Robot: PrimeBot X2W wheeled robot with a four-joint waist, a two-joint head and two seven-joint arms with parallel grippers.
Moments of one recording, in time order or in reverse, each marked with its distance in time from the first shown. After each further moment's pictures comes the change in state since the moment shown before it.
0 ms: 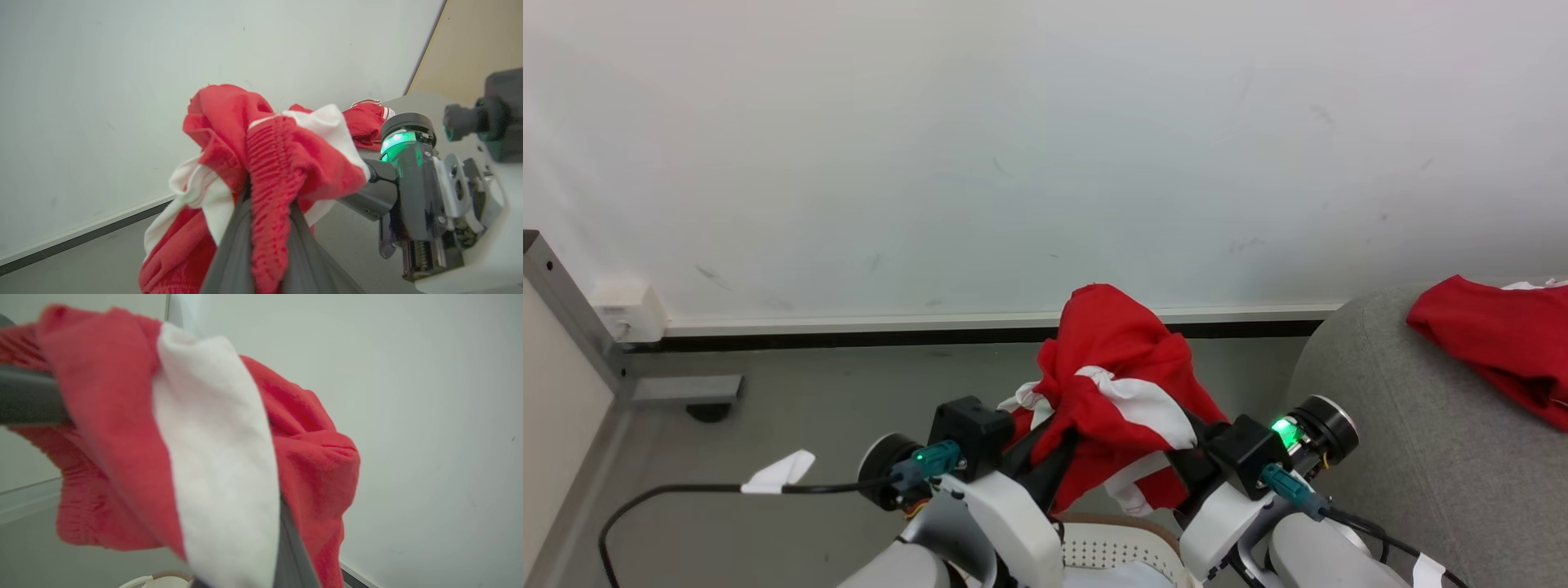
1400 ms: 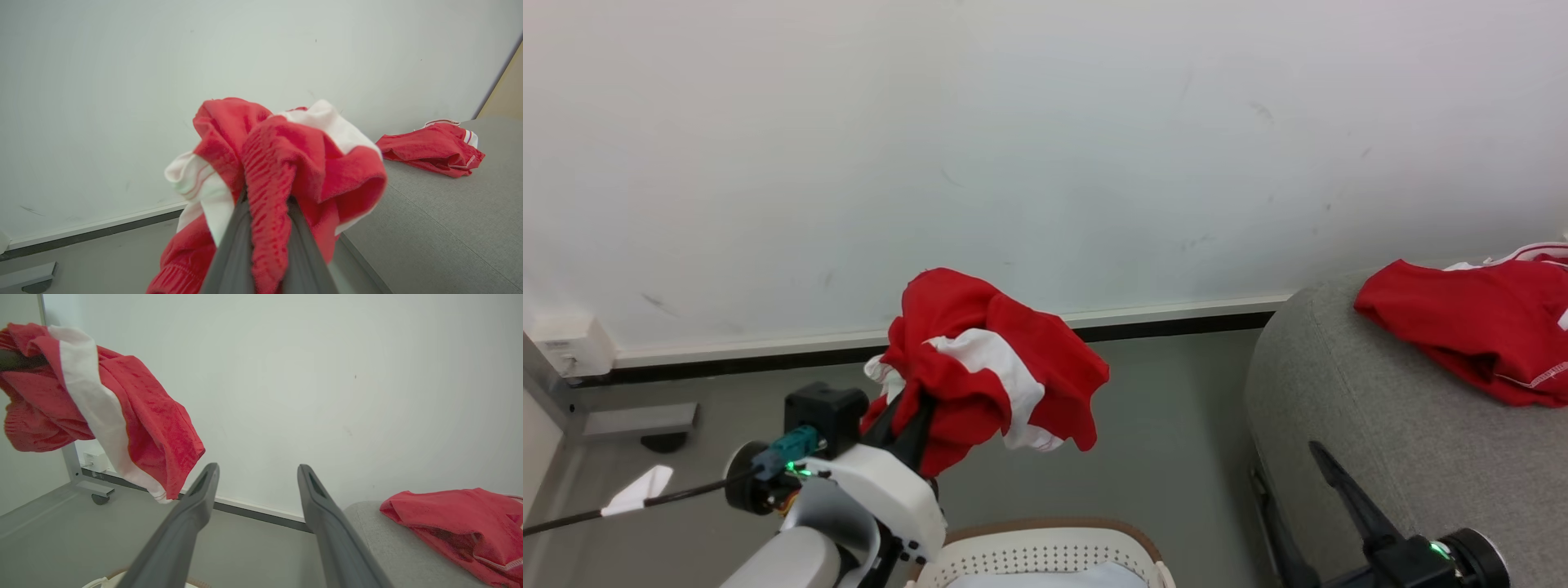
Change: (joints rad) left arm 0.072 0.099 0.186 0.089 -0.033 0.087 -0.093; right arm 0.486 -0.016 -0.423 -0.412 -0.099 0.000 0.000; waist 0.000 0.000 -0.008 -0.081
